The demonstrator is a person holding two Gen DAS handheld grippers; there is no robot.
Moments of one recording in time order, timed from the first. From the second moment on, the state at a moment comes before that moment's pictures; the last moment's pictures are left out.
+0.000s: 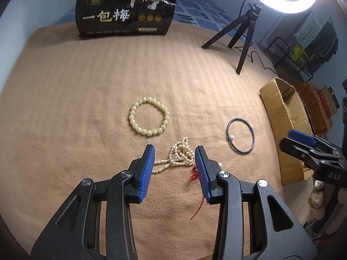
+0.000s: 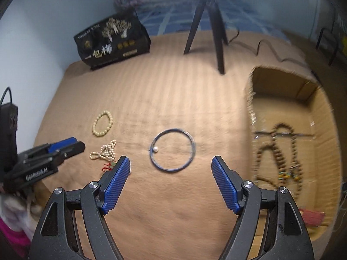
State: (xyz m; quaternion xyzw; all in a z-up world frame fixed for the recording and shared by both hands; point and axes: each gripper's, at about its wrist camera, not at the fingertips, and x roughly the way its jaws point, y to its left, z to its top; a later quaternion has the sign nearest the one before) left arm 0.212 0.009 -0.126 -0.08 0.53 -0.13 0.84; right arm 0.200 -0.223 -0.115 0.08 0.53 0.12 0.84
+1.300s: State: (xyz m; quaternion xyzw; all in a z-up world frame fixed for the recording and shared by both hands) left arm 0.239 -0.014 -0.176 -0.06 0.57 -0.13 0.81; right arm 0.259 -0.174 -0.179 0.00 0.59 0.08 0.80
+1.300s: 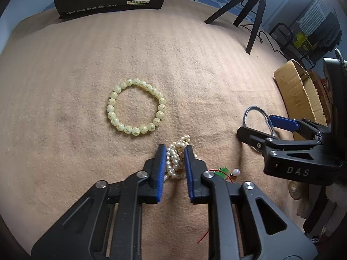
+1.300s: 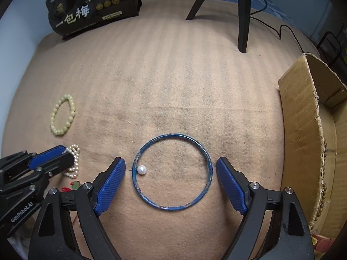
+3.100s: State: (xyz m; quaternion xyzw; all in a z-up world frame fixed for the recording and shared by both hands) left arm 0.190 -0.038 -0.014 -0.14 0.41 -0.23 0.87; right arm 0.193 -0.241 -0.062 0.00 0.47 0.08 0.88
